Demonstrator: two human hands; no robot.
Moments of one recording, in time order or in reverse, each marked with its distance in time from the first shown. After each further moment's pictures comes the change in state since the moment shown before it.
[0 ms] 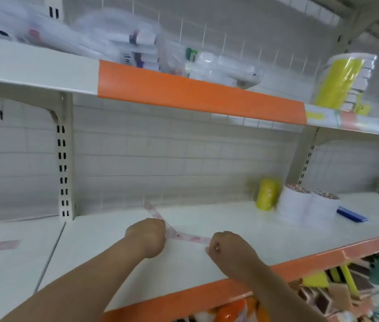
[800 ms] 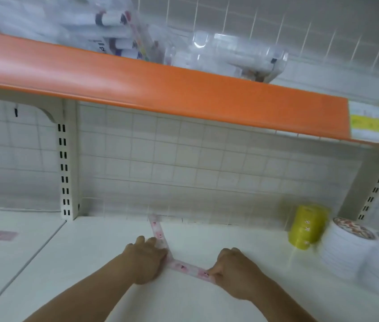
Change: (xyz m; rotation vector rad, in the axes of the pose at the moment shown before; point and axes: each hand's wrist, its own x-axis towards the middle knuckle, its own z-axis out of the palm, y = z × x) left_hand 0.061 0.029 0.037 0.183 -0.198 -0.050; right_hand 0.109 0.080 0.021 -0.084 -0.257 -0.425
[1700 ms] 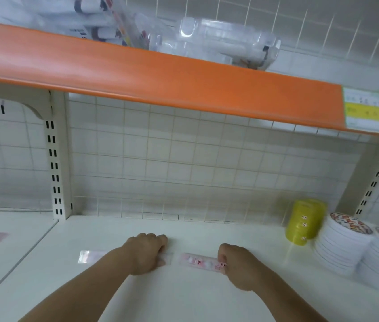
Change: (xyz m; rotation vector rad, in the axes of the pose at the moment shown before) left_hand 0.029 -0.008 0.007 -0.217 0.114 0.073; right_hand 0.002 0.023 -0.006 0.059 -0.034 0.185
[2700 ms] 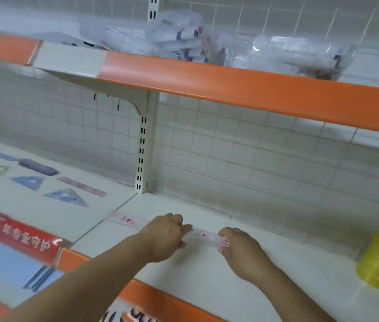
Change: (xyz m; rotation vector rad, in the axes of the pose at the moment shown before) left_hand -0.101 0.000 -0.015 0.213 0.240 -0.141; right_hand 0.000 -0.077 -0.004 0.046 0.169 -0.378
